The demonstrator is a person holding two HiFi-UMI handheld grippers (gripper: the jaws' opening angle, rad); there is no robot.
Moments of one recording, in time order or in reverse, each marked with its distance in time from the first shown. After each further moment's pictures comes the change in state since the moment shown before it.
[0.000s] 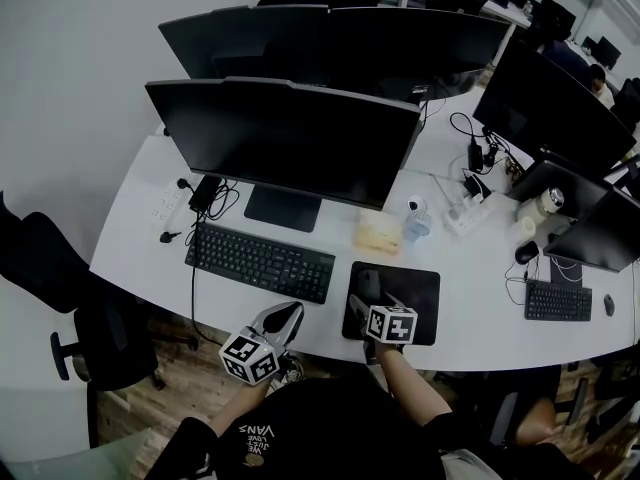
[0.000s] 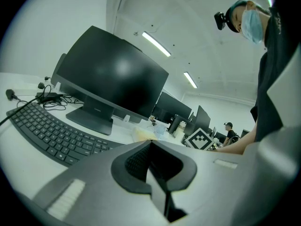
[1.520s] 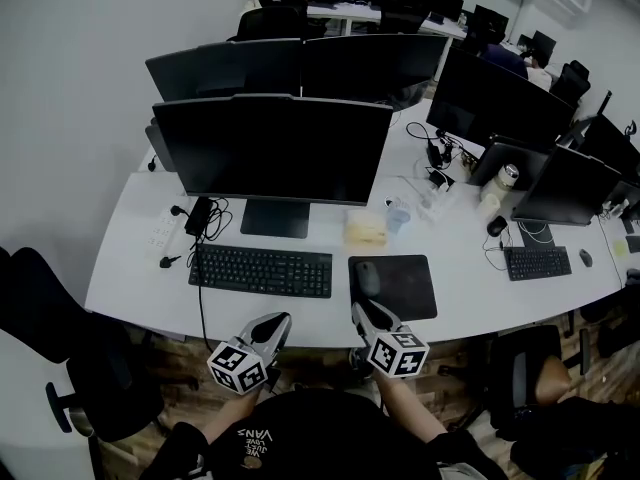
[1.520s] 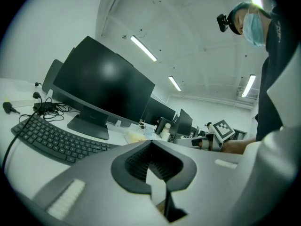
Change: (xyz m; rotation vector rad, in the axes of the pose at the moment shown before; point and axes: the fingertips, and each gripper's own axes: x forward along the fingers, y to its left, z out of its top) left arm -0.081 0.008 0.017 0.070 -0.025 -0.189; right arm -0.122 0.117 0.006 0.026 -0.449 0.058
